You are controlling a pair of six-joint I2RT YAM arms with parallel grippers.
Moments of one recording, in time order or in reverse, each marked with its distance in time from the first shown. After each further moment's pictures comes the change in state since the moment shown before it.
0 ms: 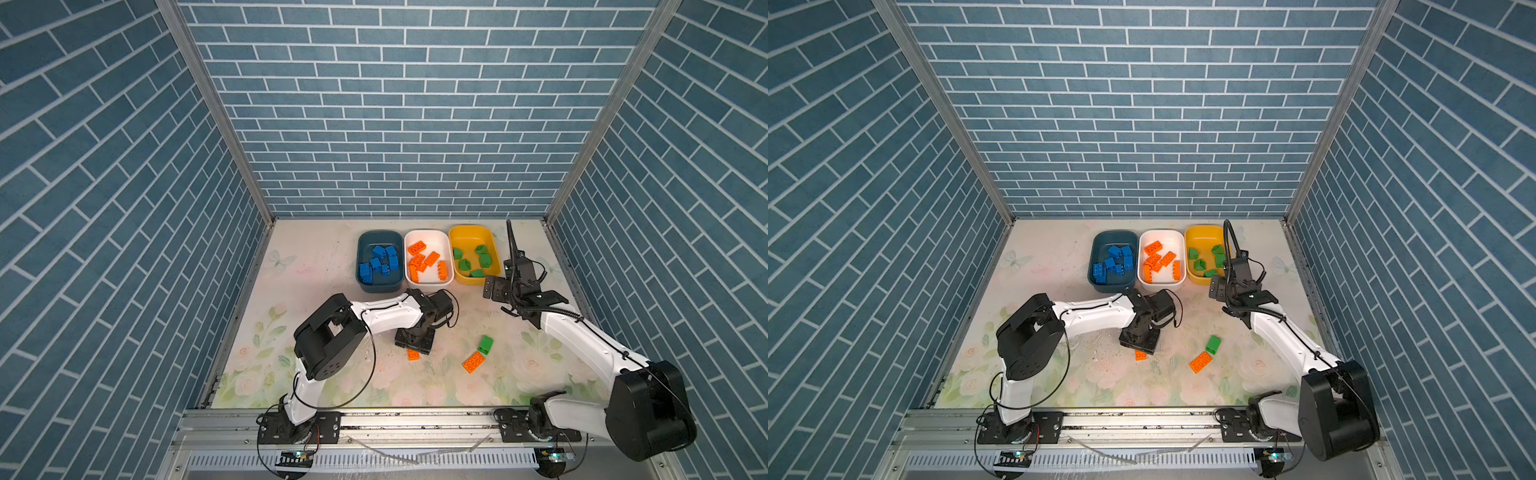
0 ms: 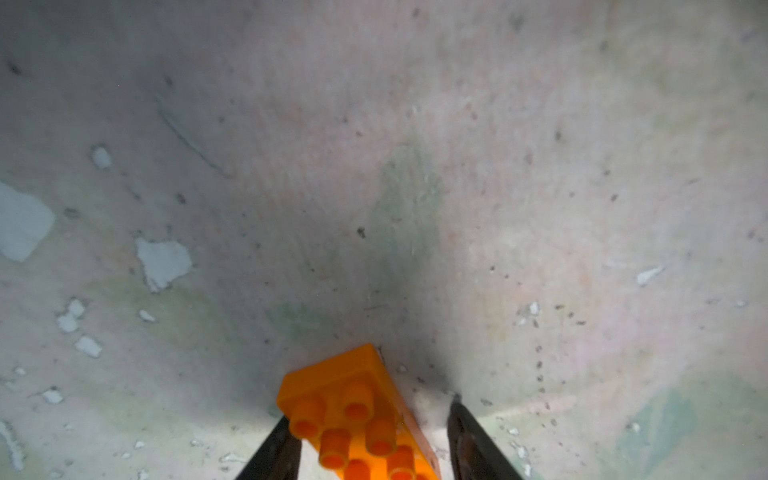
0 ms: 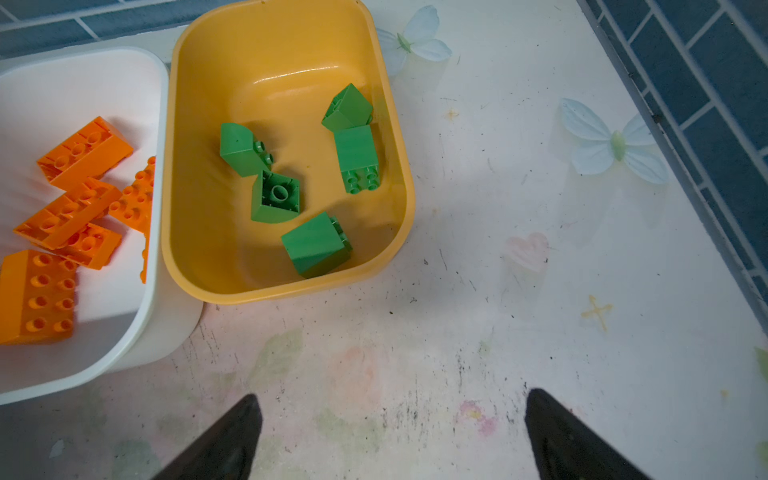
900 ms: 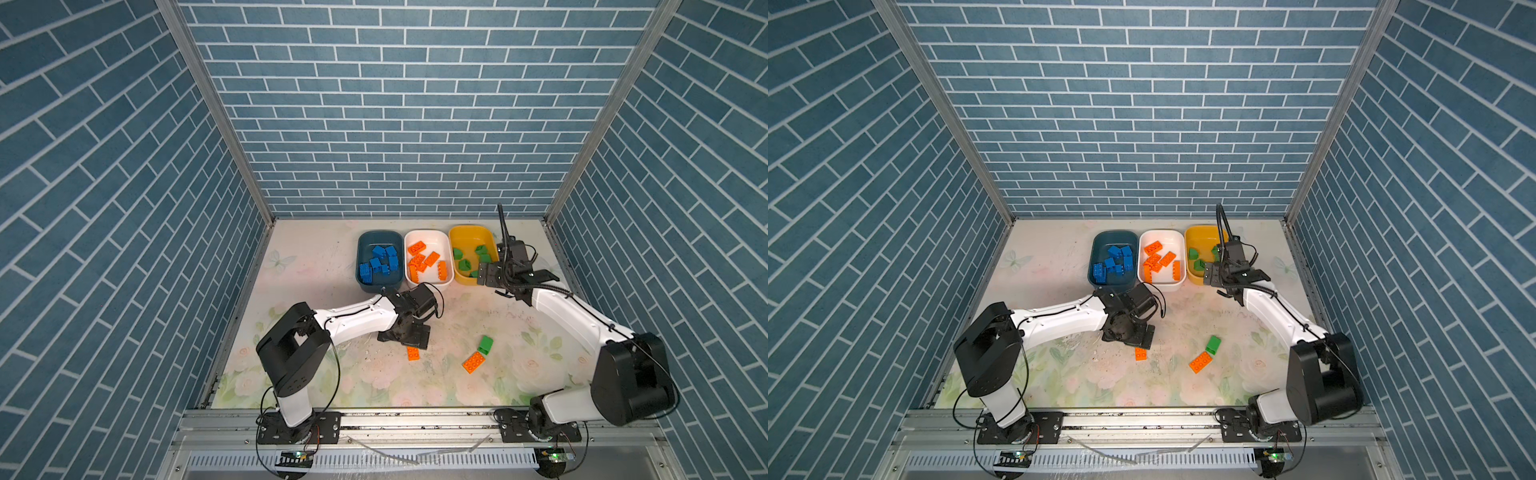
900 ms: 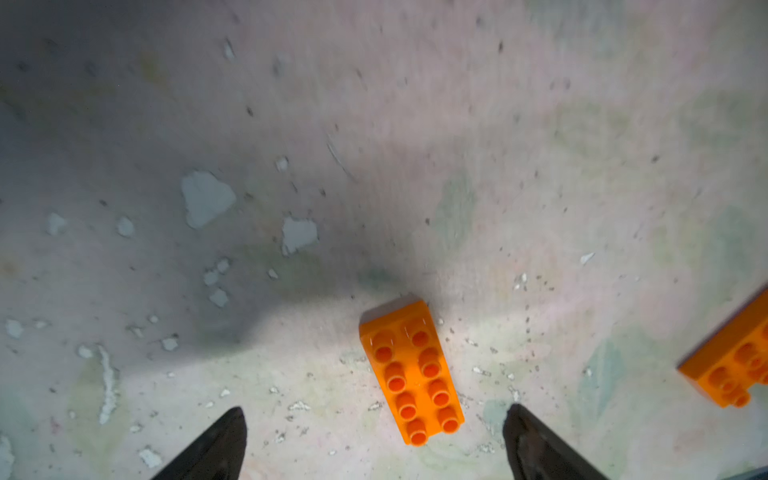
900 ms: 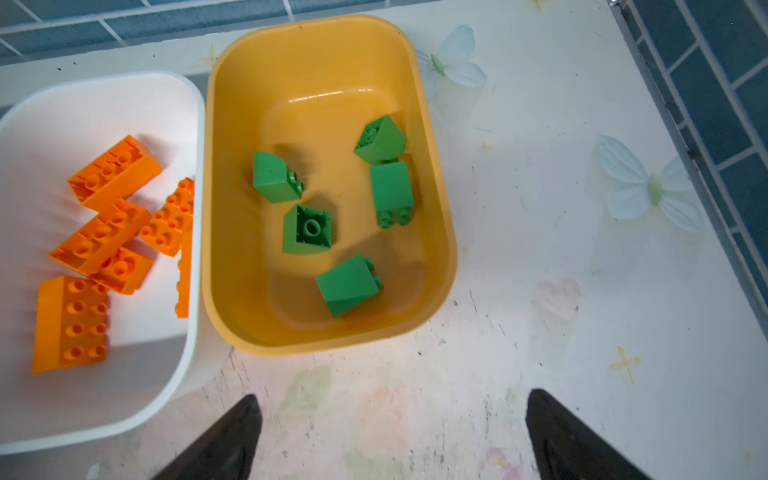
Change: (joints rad) left arm 0.052 -0.219 -0.179 0.108 0.002 -0.031; right arm 0.000 0.128 0.154 -0.062 -0.033 -0.024
